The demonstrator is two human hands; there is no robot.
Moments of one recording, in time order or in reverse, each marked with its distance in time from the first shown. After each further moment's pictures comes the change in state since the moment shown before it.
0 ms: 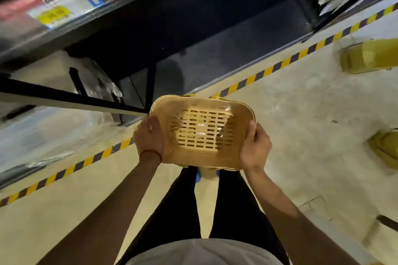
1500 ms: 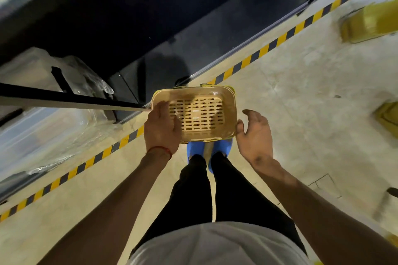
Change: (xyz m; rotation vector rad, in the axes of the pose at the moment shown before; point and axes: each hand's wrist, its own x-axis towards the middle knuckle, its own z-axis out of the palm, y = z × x) left_hand -0.018 -0.026 0.046 0.592 -0.244 0.486; right_hand 0.011 0.056 -0.013 -0.467 -0.282 -0.168
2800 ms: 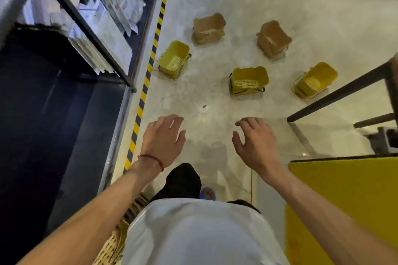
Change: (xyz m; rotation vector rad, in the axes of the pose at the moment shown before) left_hand -0.136 0.532 0.069 0.490 -0.046 1.361; right_hand -0.143 0.348 -0.336 -0.188 0.675 0.359
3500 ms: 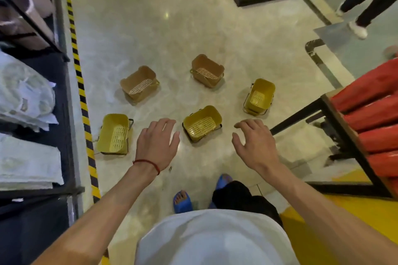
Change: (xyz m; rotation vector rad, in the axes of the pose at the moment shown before) left_hand 0.432 0.091 -0.013 -0.136 0.049 0.367; right_hand 0.269 0.185 -0.057 -0.005 0.134 0.442
